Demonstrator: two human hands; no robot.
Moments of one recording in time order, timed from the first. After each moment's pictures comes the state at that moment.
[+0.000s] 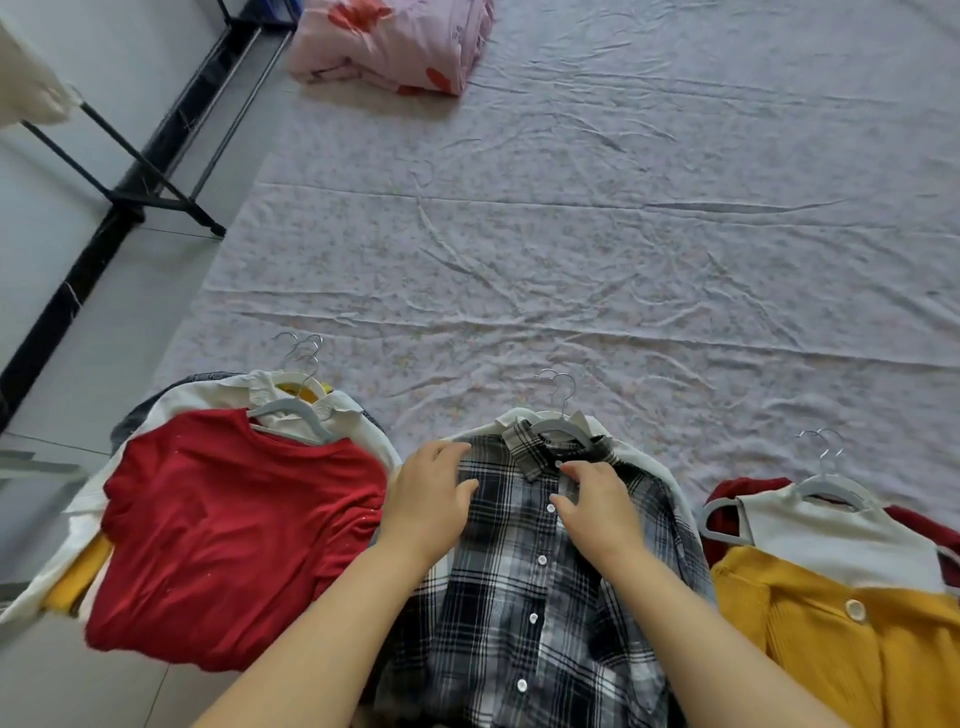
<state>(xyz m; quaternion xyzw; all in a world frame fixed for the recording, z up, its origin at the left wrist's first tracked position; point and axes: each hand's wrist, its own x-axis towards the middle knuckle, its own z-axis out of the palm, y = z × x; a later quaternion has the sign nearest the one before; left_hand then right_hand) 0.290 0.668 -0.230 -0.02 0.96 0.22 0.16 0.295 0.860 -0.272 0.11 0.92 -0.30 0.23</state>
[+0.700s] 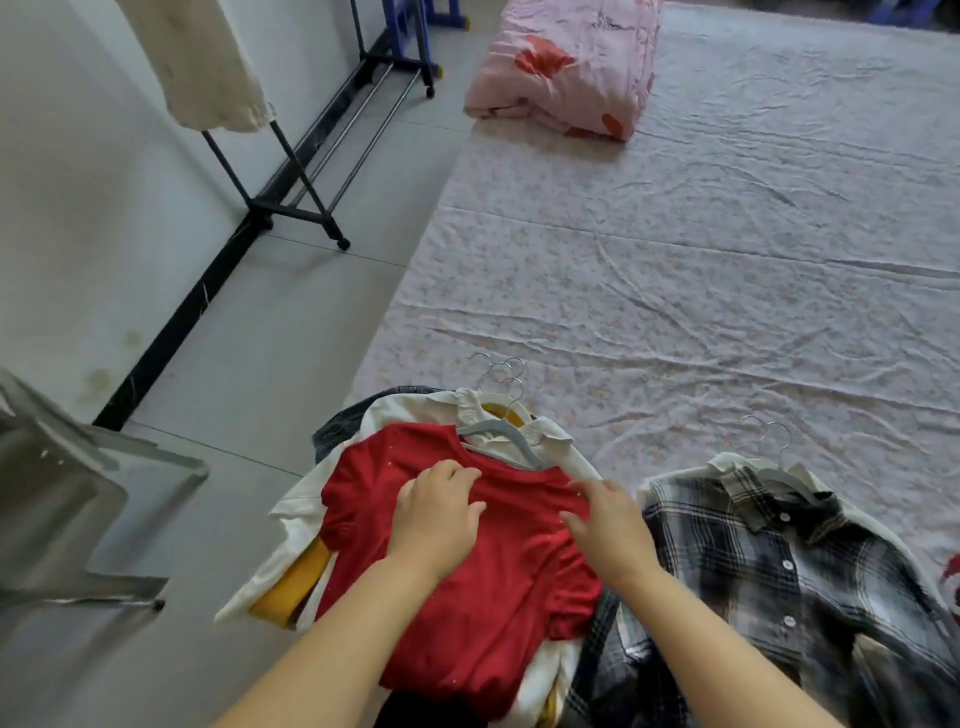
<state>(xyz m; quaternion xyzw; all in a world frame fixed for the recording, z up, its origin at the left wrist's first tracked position) 0.303 0.317 -0.232 -0.02 0.97 0.18 0.16 0.290 0.514 -0.260 0.03 0.94 -0.28 0.21</state>
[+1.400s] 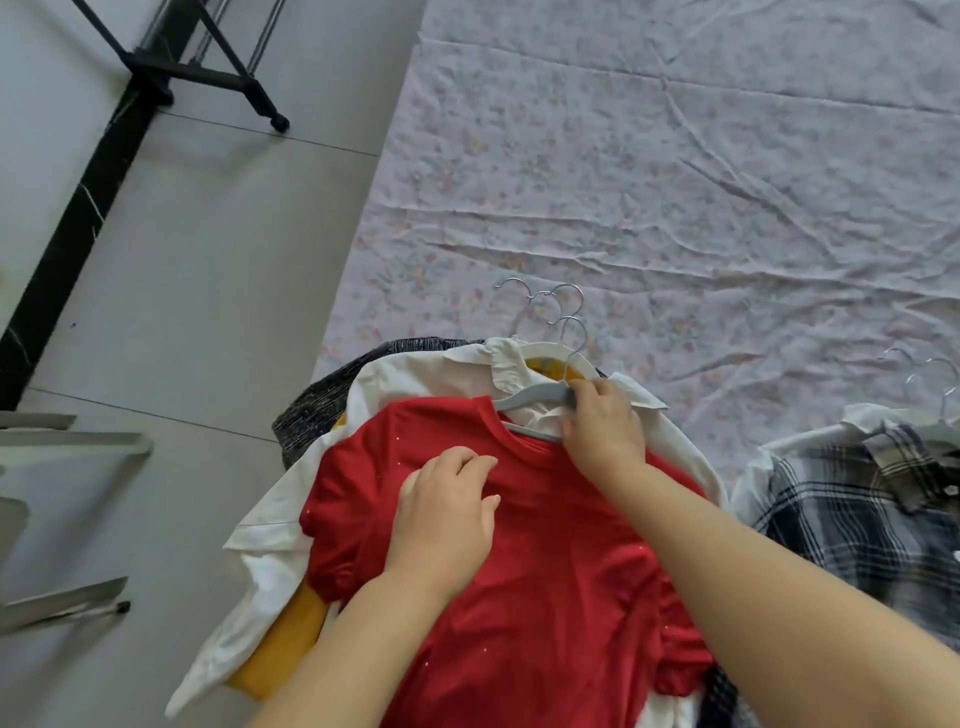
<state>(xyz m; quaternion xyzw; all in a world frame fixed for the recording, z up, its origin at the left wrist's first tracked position) 0.247 0.242 -0.383 0.02 0.95 0.25 0.18 0.166 0.415 -0.448 0.06 0.97 -0.13 0.20</state>
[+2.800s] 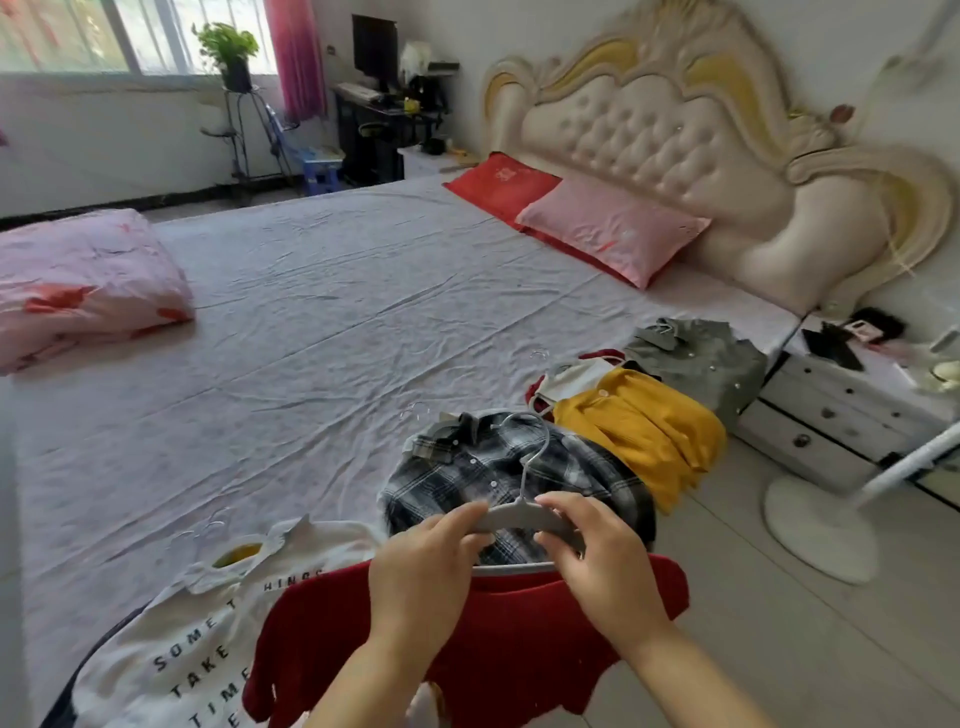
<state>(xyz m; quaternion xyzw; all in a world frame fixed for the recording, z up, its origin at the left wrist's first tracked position) 0.476 0.423 -0.089 0.44 0.83 0.34 -0.04 0.609 0.544 -0.090 0.30 0.88 -0.29 -0.24</state>
